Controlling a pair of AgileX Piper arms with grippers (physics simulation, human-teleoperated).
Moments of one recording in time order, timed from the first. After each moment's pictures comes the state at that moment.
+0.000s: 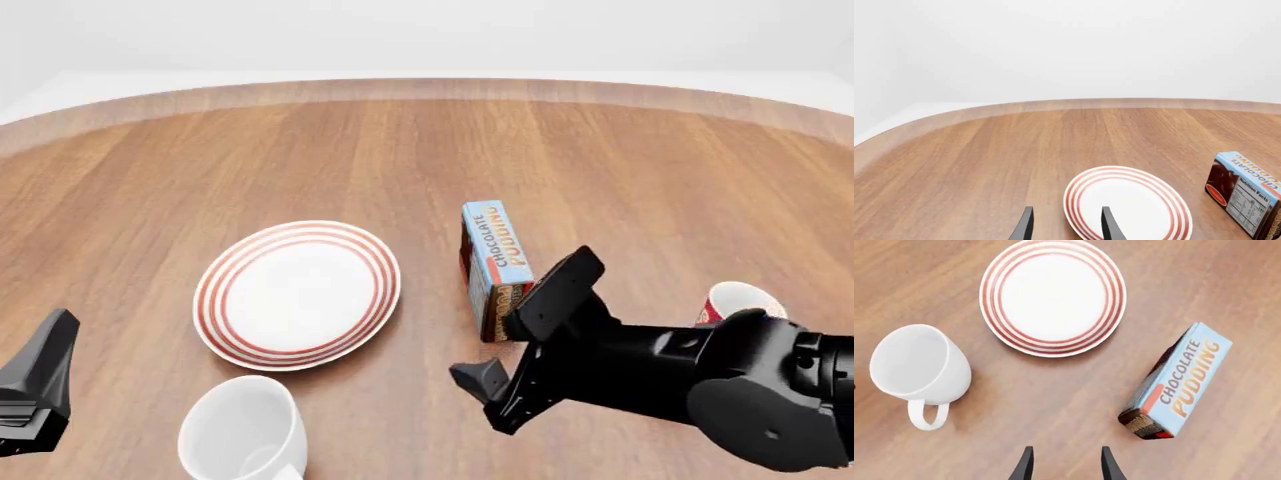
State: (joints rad) left arm 0.00 0.00 0.00 0.00 0.00; right arm 0.82 1.26 -0.51 0.01 -0.01
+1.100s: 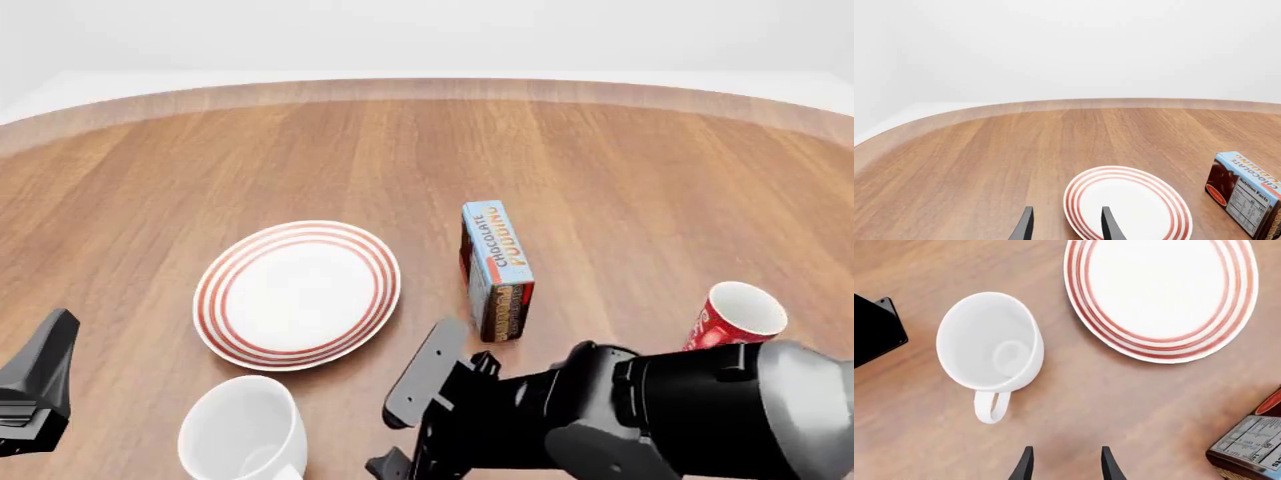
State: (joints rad) left arm 0.00 0.00 0.00 0.00 0.00; right arm 1.08 1.55 -0.67 0.08 0.01
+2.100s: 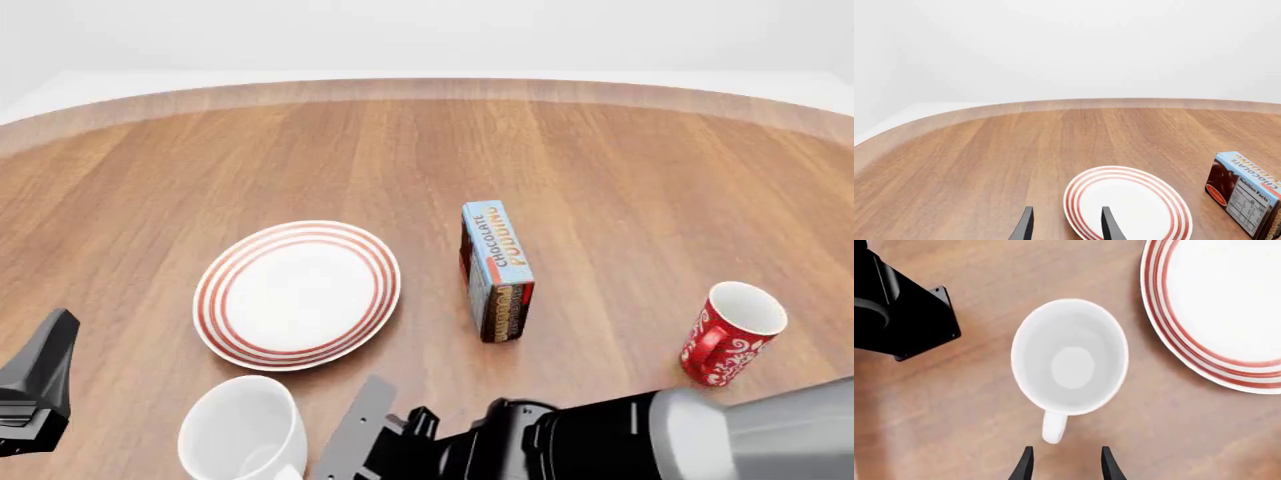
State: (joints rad) left arm 0.00 0.00 0.00 0.00 0.00; right arm 1.25 1.69 -0.77 0.08 0.10
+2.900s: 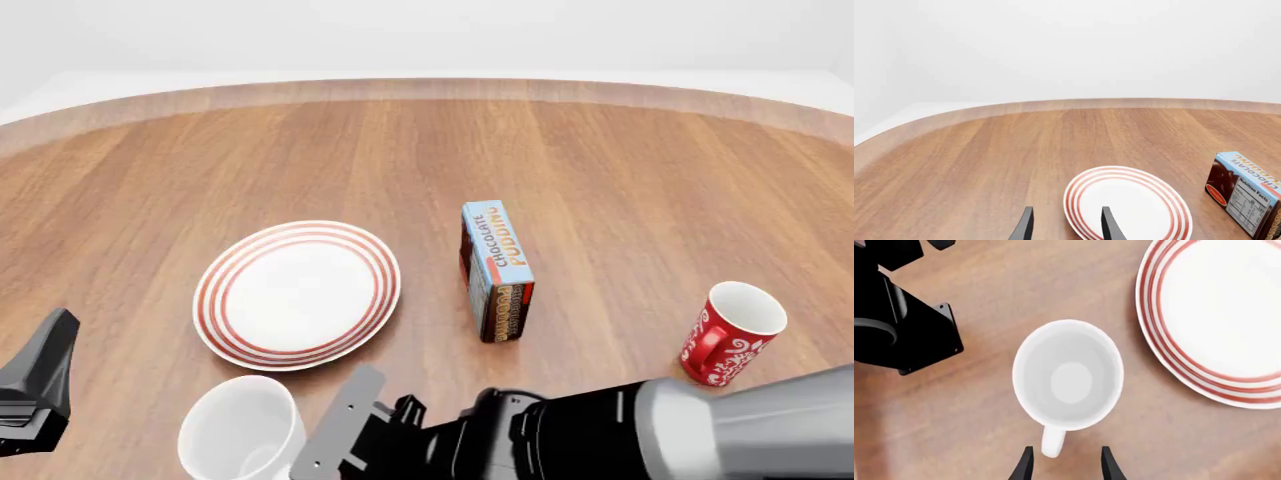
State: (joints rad) left arm 0.00 0.00 0.00 0.00 0.00; right arm 1.25 1.70 -0.81 0.06 0.09
